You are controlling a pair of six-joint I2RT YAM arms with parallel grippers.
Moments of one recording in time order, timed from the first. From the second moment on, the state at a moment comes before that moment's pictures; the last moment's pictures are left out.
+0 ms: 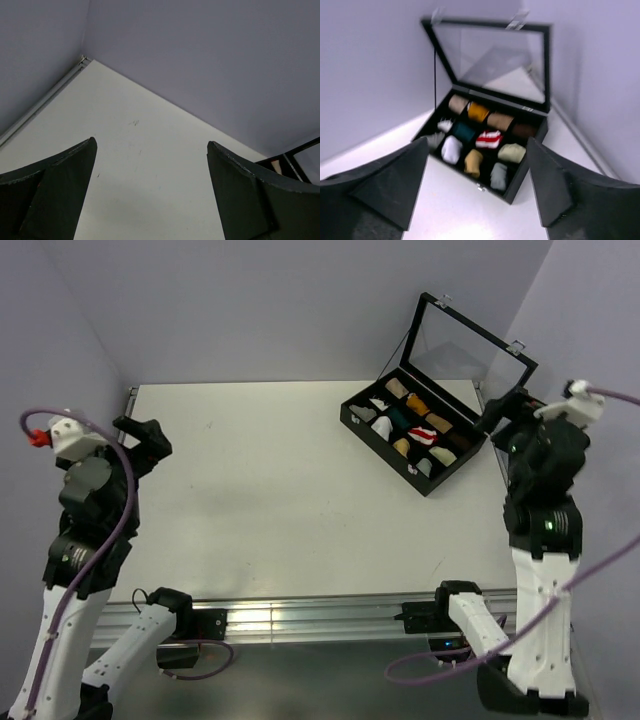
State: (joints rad) left arm -0.30 0.69 1.12 -0.50 -0.57 -0.48; right arm -0.08 0.87 1.34 -0.59 0.21 0.33
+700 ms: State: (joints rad) left arm -0.33 0.46 1.16 -0.56 -0.66 -0.46; right arm -0.04 0.20 1.07 -0.59 0.44 0.24
